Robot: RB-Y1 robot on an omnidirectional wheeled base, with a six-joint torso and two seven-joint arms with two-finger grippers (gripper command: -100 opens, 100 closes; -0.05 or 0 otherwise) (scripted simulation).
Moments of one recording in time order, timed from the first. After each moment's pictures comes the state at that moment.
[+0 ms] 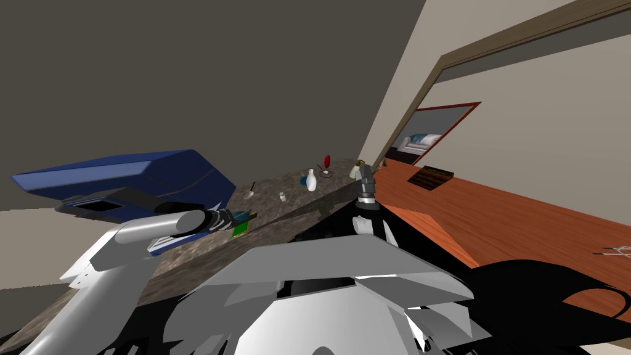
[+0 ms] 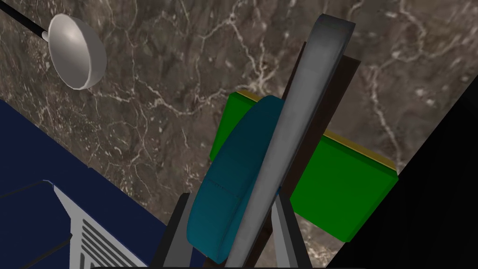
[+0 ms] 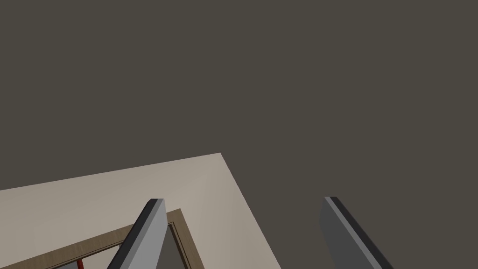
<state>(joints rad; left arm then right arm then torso) 0.27 0.72 0.49 -1.98 0.69 1.50 0.57 0.47 -0.01 0.00 -2.26 0.10 -0.47 0.08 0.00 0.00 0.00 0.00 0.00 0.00</state>
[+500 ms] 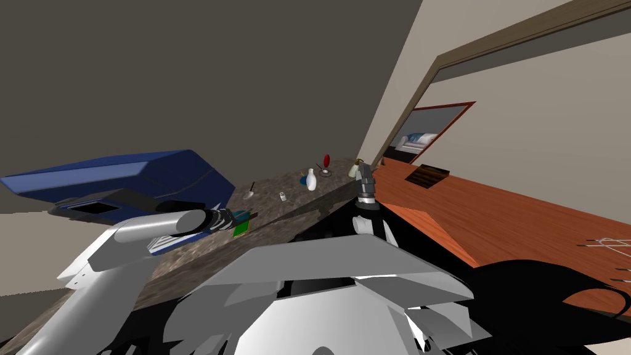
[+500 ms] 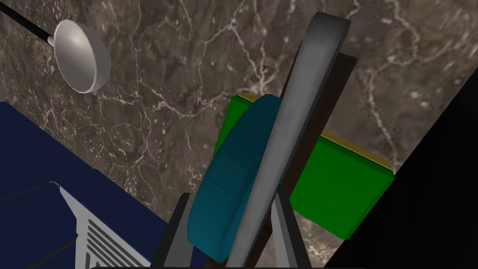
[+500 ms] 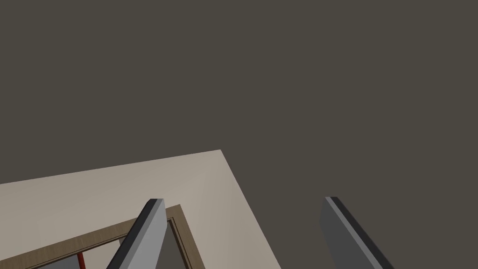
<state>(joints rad) 0.28 0.73 0.48 -2.03 0.69 1.52 0.62 0.47 -0.01 0.00 -2.26 0.10 -0.47 0.08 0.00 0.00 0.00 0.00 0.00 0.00</state>
